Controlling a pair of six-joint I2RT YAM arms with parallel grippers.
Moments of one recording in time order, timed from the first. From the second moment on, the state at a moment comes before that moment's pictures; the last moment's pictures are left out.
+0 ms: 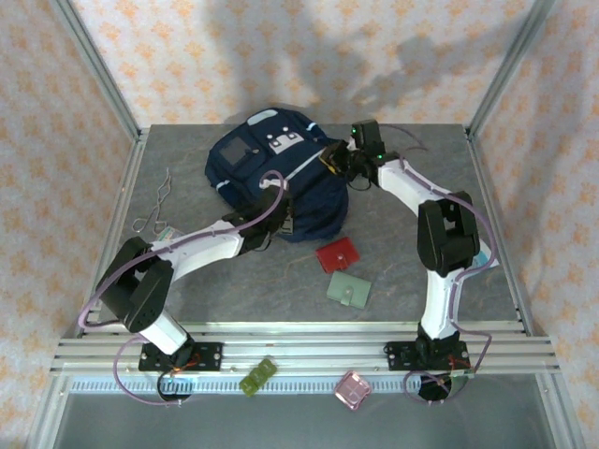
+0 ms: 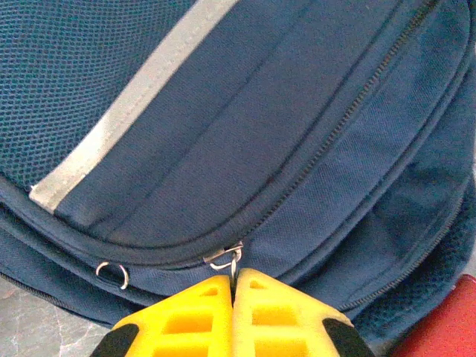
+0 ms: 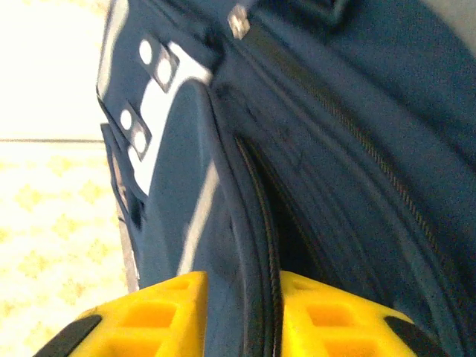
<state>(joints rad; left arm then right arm) -0.63 1.60 0.99 -0.18 -0.26 -0.49 0.34 1.98 1.51 -0.22 -0.41 0.97</state>
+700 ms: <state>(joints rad) -0.59 1.61 0.97 -0.25 -0.41 -0.54 0.49 1.89 1.30 -0.08 -0.46 1.05</state>
